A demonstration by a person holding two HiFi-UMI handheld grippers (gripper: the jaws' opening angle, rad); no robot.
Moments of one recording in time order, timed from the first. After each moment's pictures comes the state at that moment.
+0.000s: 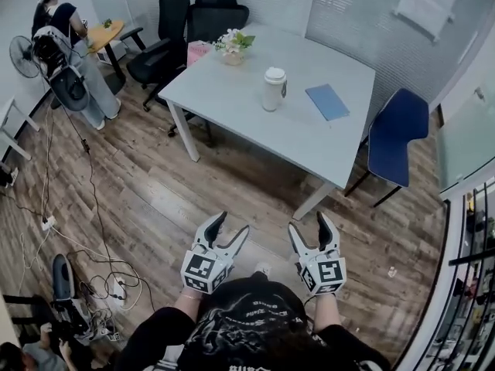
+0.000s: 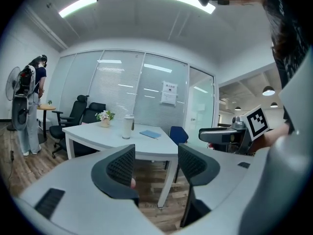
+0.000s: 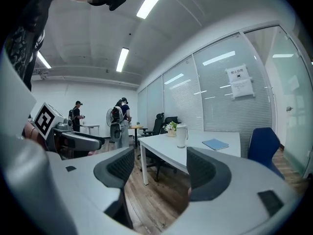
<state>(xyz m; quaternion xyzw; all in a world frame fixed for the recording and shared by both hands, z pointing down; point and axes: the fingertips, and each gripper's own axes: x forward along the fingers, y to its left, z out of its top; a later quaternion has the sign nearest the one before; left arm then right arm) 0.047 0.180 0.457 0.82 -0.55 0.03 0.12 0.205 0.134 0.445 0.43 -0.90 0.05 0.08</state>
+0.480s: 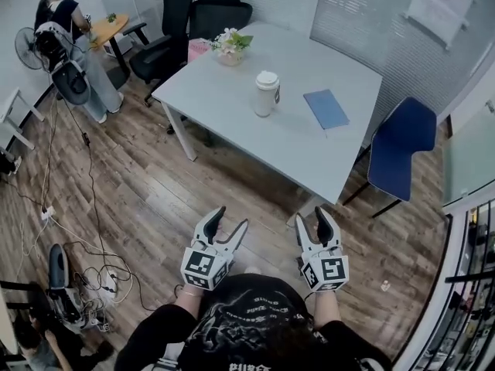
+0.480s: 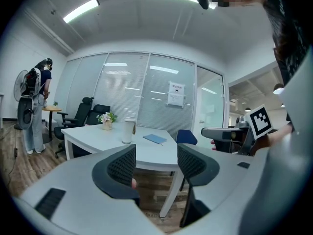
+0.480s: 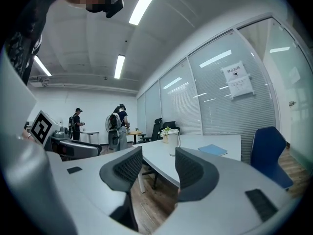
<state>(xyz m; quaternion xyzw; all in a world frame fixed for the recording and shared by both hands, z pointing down) 0.027 0.200 0.453 0.78 -0.61 0.03 0.14 0.189 0.136 0.436 0.40 -0.91 0.07 0.05</state>
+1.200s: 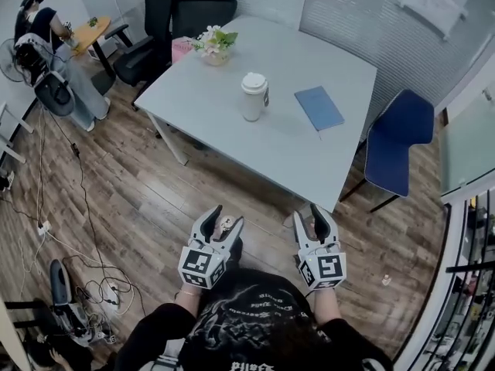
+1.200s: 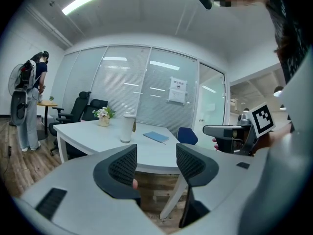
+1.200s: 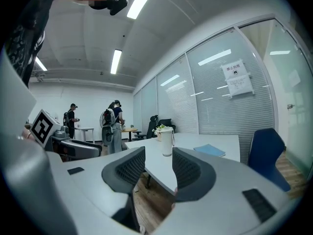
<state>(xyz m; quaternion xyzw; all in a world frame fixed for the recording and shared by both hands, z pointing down) 0.028 0.213 0.458 0.79 -0.59 0.04 0.16 0.192 0.156 0.432 0.42 -0.90 0.07 0.07</state>
